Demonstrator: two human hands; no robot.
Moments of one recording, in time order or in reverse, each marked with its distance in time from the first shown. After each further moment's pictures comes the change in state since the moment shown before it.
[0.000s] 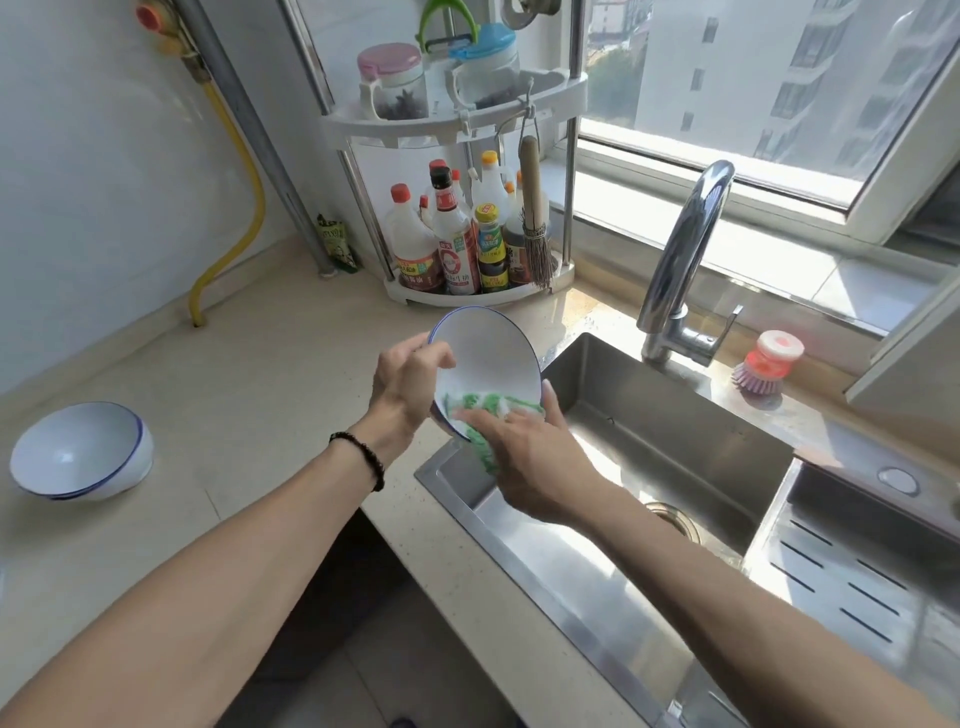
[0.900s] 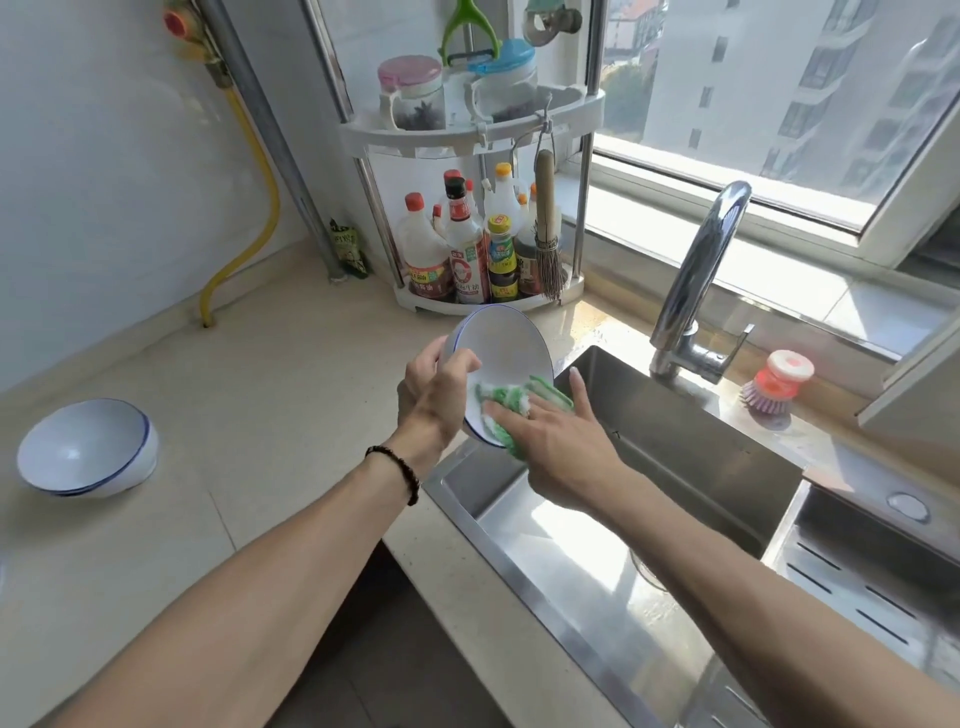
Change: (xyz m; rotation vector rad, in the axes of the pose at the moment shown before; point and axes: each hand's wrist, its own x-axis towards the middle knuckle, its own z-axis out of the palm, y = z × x) left_hand -0.008 -0.002 0.017 -0.015 0.117 0.059; right_hand 0.014 0.014 -0.009 -0.214 -0.072 0.049
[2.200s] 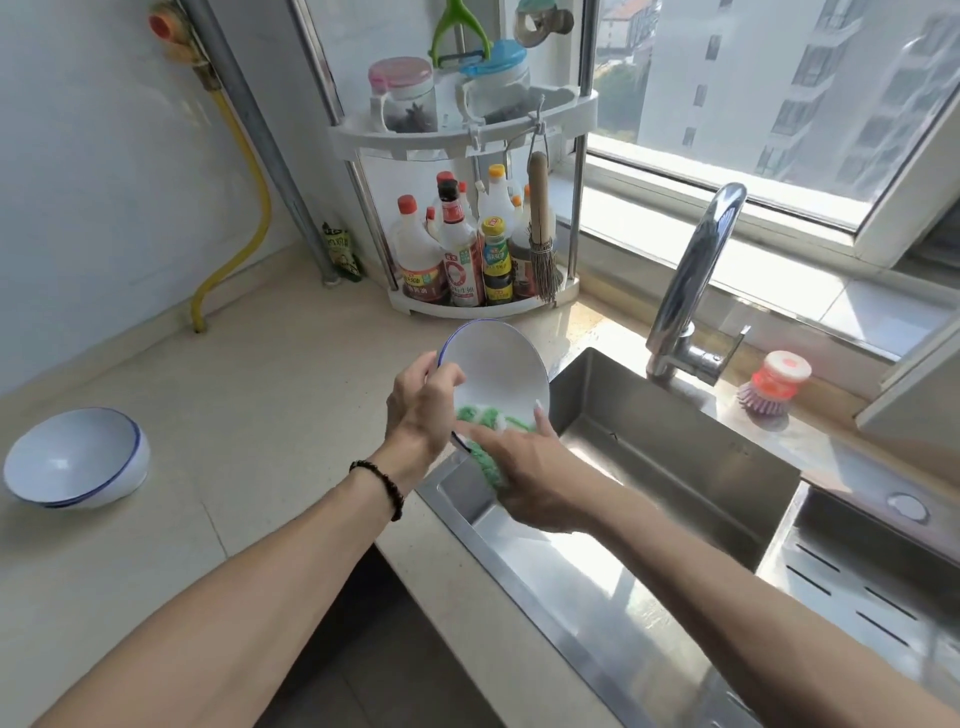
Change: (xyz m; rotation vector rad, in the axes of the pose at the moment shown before) left_hand 0.002 -0.004 -0.006 0.000 -0.055 -0.036; right_hand -0.003 -0.012 -0.004 0.240 -0.103 -0.105
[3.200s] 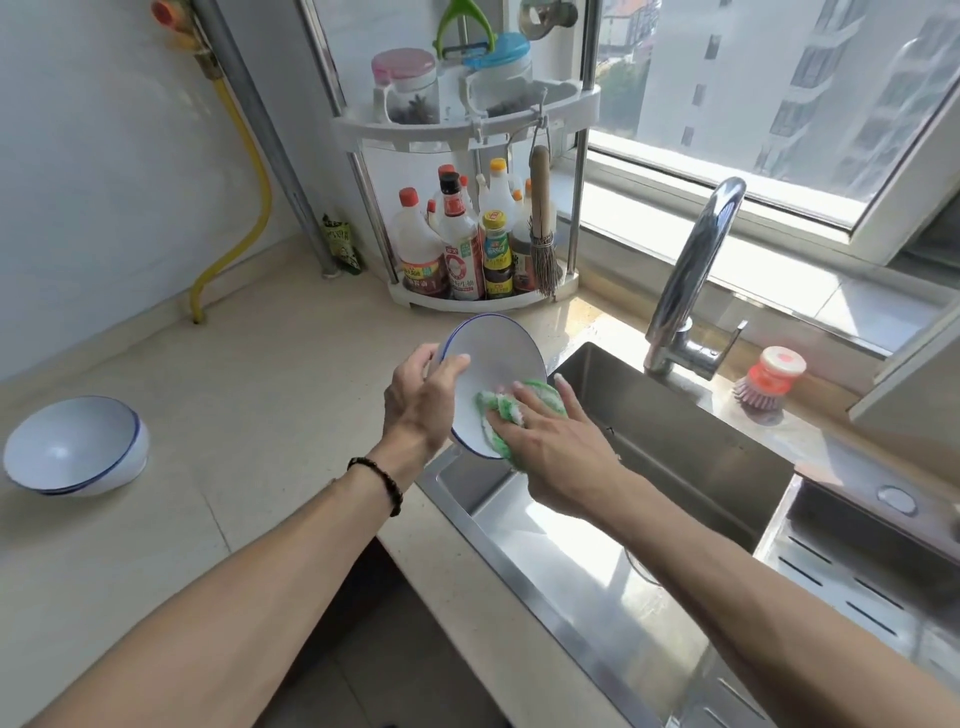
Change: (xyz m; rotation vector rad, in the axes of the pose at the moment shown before) left_hand -0.008 -0.006 -0.002 0.025 0.040 0.114; right_hand -0.004 0.016 0.007 -0.321 0.080 0.023
